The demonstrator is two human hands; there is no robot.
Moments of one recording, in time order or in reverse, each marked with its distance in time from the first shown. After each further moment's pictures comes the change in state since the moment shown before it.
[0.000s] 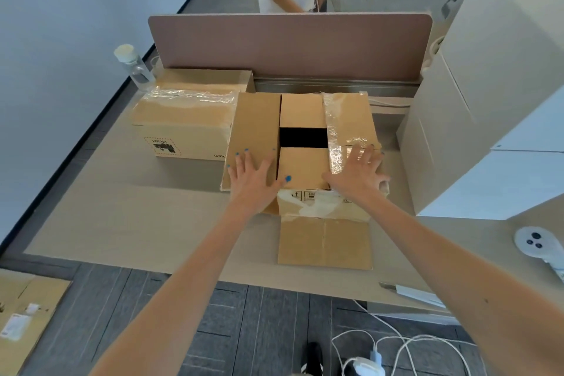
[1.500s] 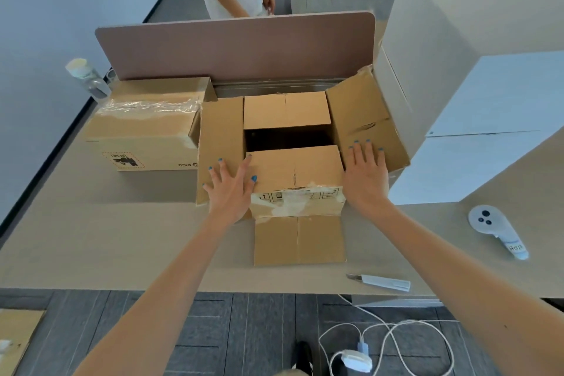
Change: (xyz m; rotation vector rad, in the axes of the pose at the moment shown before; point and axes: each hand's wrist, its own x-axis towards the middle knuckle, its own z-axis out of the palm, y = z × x) left_hand 0.001 0.036 0.026 0.056 0.035 -0.025; right_hand 0.000 0.105 -0.020 -0.539 0.195 -0.228
